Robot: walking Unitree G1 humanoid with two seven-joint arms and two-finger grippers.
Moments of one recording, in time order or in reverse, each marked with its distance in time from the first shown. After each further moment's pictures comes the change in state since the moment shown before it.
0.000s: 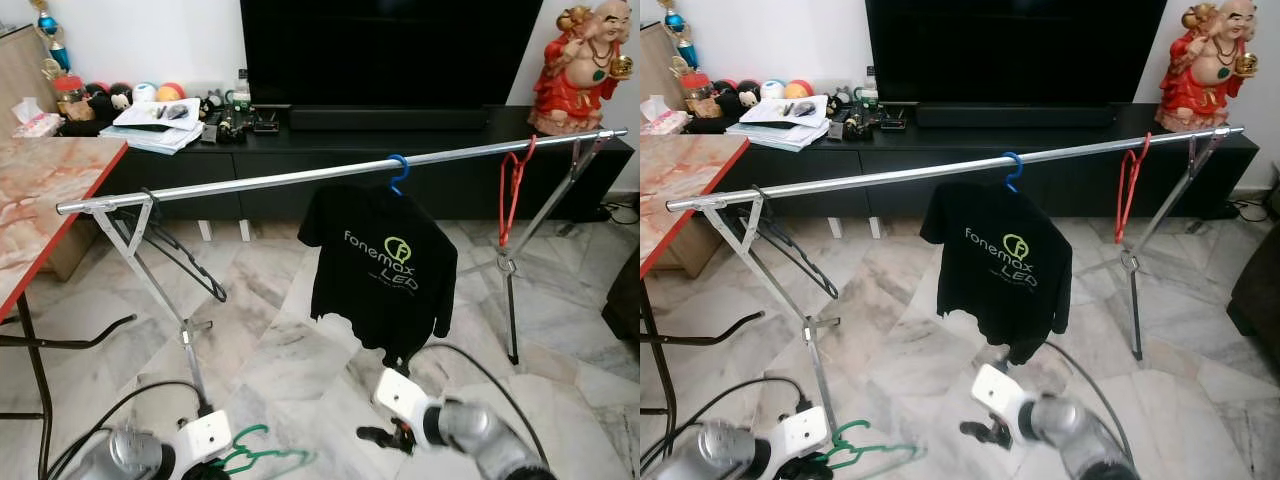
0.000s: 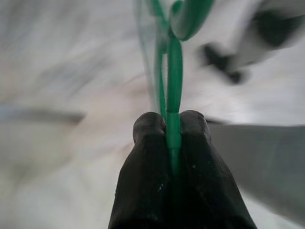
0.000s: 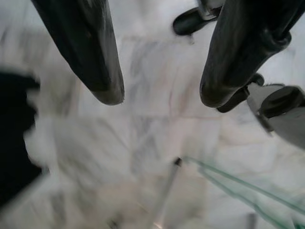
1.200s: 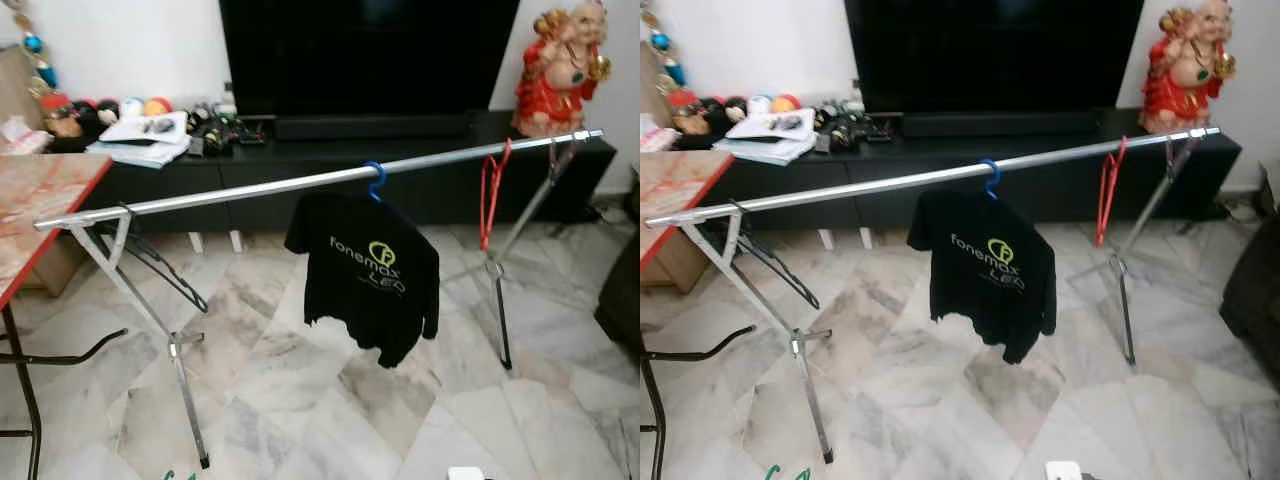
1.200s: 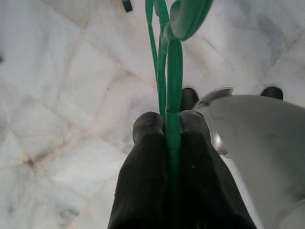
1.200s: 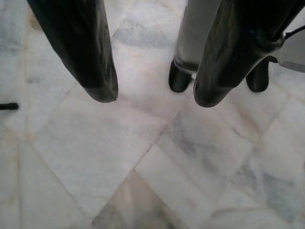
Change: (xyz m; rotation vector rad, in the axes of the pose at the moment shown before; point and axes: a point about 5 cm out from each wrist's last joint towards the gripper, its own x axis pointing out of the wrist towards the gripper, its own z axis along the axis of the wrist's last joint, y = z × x) left arm 0.012 -0.069 -0.096 -0.852 0.172 0.424; right arm -0.009 0.066 -0.113 0.715 0.254 -0.513
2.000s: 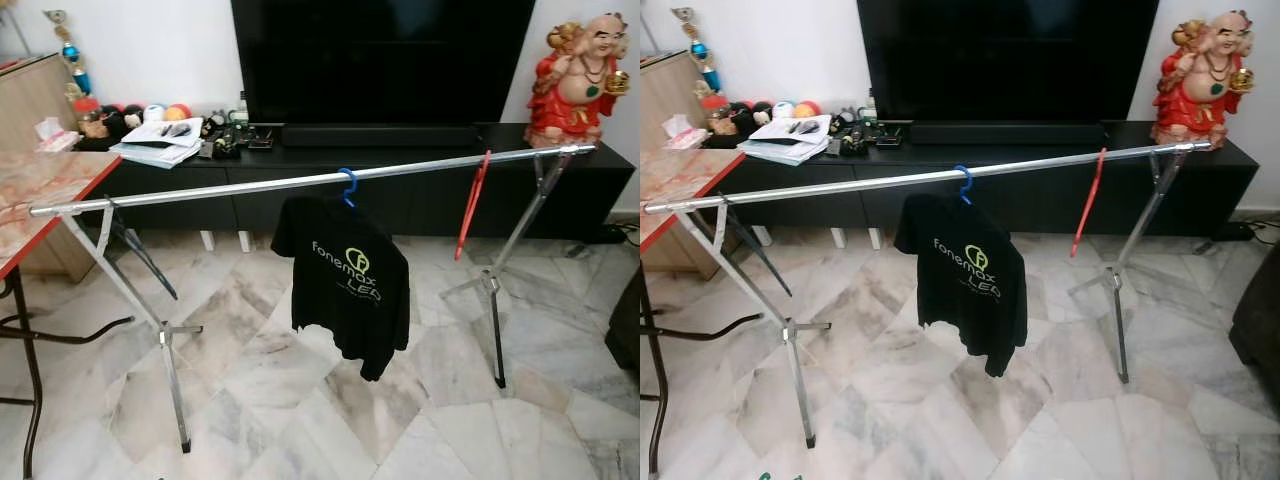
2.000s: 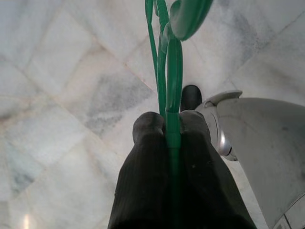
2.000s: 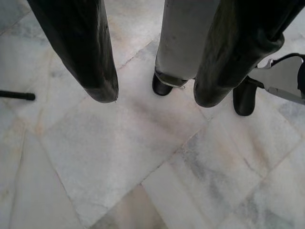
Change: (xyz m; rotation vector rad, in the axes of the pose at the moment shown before) left arm -0.001 0.001 -0.006 -0.056 0.001 0.006; right arm -0.003 0.010 -0.022 -0.072 0.053 0.055
